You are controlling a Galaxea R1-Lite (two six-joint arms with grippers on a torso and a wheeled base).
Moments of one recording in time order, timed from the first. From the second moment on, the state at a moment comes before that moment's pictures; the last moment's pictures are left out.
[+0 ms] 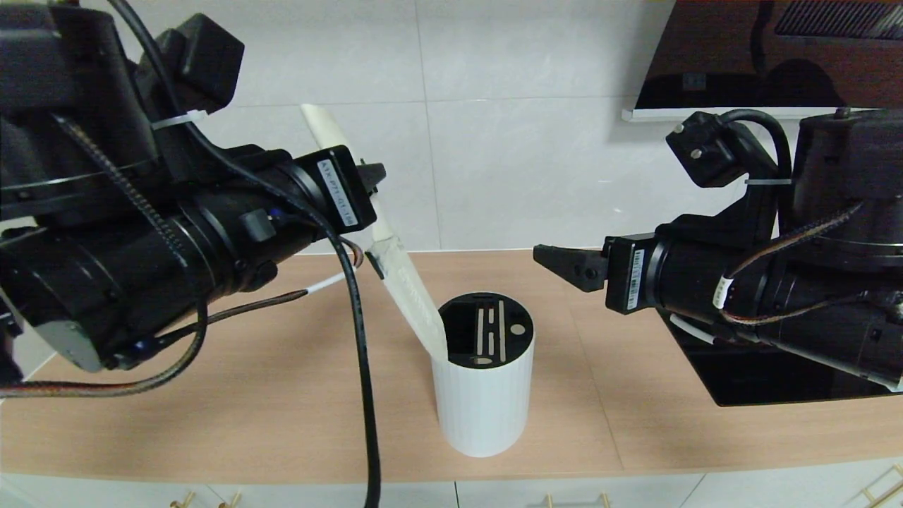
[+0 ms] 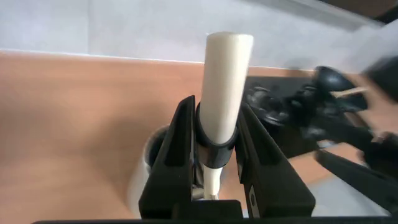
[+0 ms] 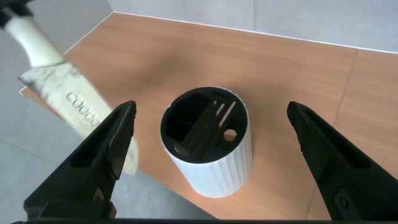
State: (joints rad) left arm -0.72 1.48 -1.03 -0.44 0.42 -0.31; right arm 0.79 1.53 -1.00 -0.38 -0.19 0.21
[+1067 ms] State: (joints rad) left arm -0.87 1.69 -0.87 -1.06 0.67 0.02; right arm 0.76 1.57 -1.00 -0.39 -0.22 0.16
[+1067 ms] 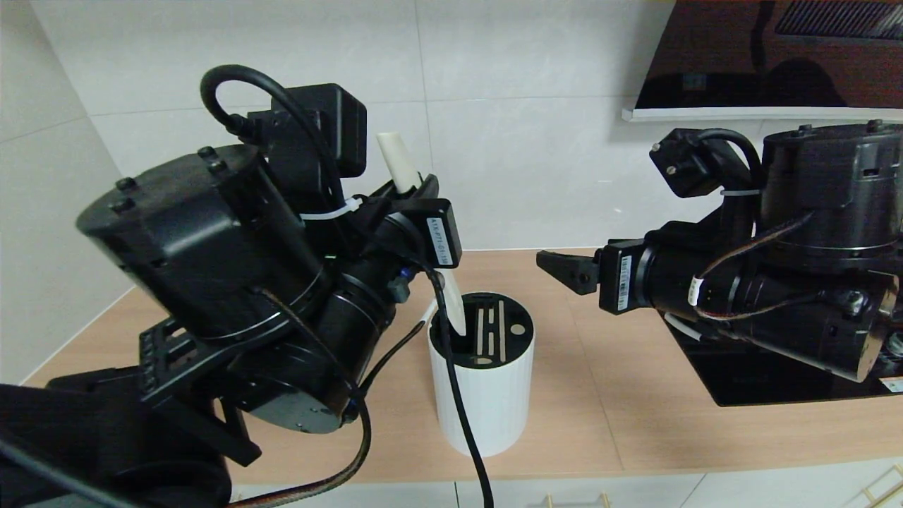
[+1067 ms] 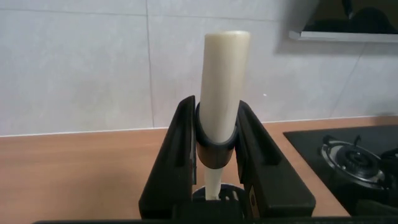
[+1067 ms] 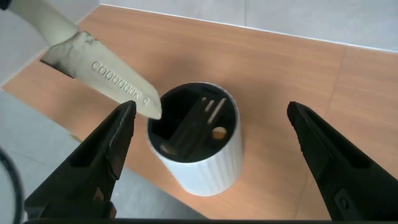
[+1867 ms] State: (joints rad) left arm -0.87 1.84 -0.87 -1.11 0.66 0.00; right arm 0.75 1.59 -1.00 -0.39 -0.22 0.16
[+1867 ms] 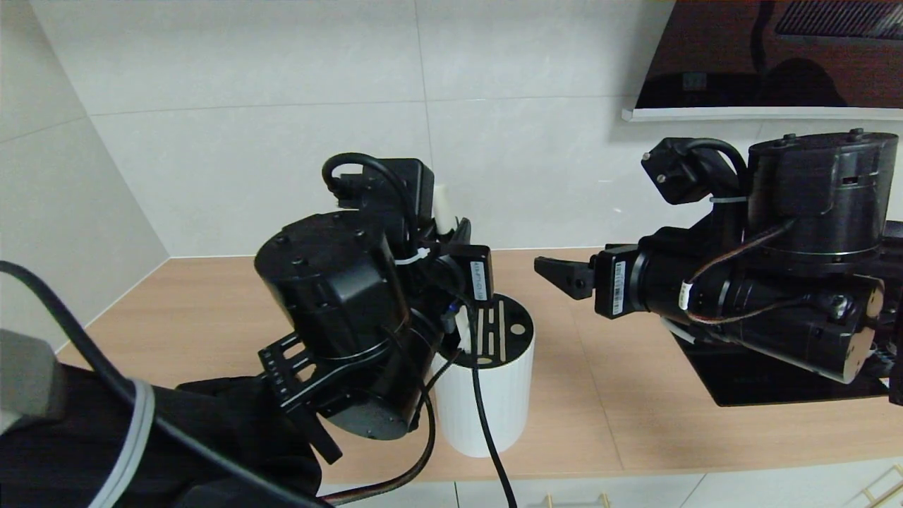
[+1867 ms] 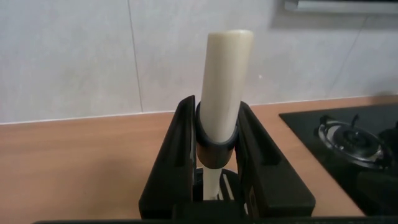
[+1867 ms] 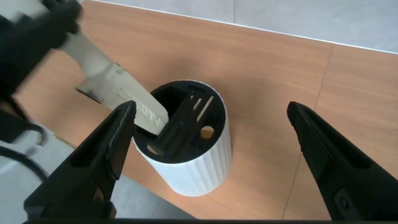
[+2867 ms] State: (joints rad) left arm -0.86 1.95 -0.83 -1.11 0.66 -0.06; right arm 0.75 1.61 -0.99 -0.39 -0.22 0.16
